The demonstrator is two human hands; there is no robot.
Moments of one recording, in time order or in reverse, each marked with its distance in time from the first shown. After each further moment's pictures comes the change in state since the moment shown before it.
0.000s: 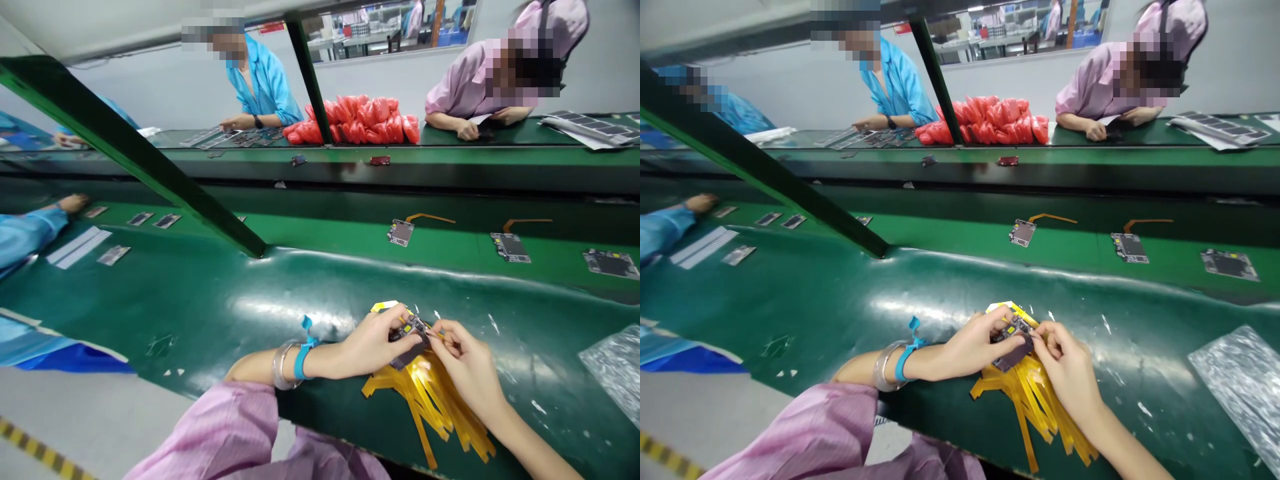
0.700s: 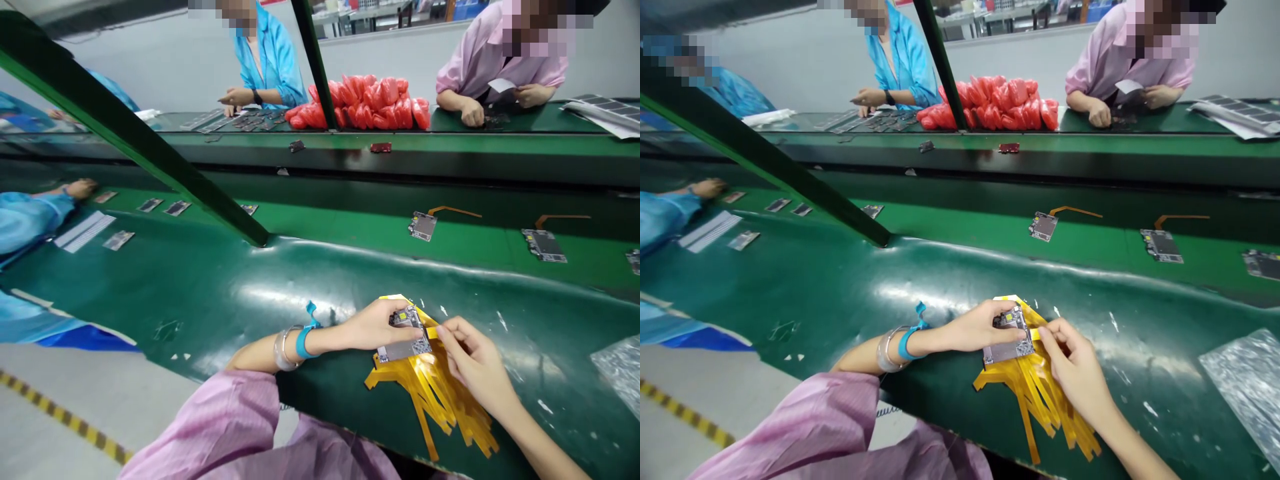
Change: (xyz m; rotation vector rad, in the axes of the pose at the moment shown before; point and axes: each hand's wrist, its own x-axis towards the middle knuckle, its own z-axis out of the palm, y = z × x) left_hand 0.012 -0.002 -0.019 -0.050 -0.154 -0.089; right_hand -0.002 -0.007 -0.005 0.351 -0.193 0.293
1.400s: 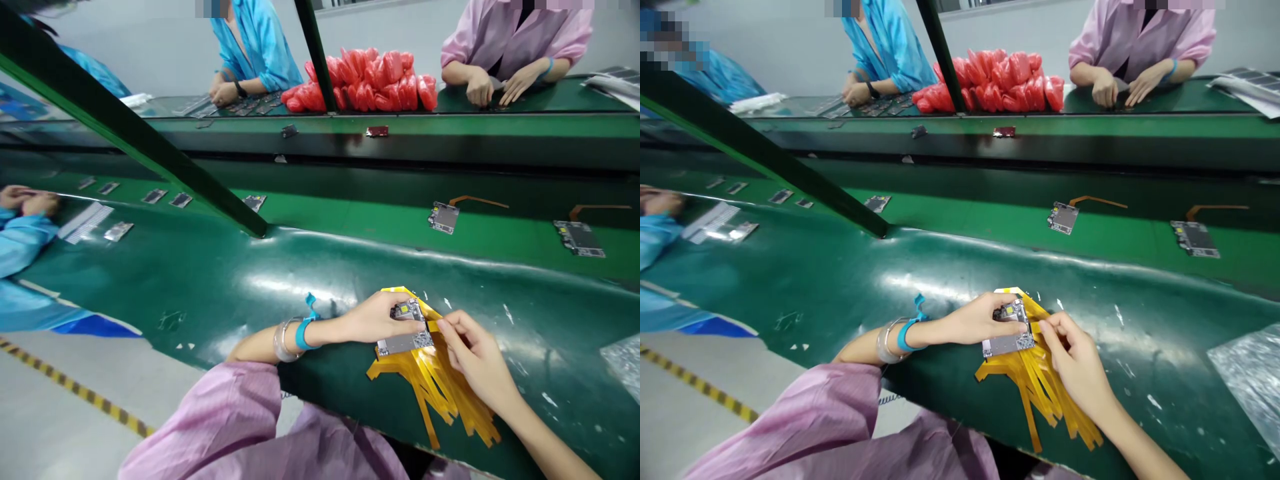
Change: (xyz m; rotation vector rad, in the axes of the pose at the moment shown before) left_hand -0.002 0.006 -0.003 0.060 0.002 -0.011; right_hand 0.000 -0.001 0.000 -0.091 -0.021 0.009
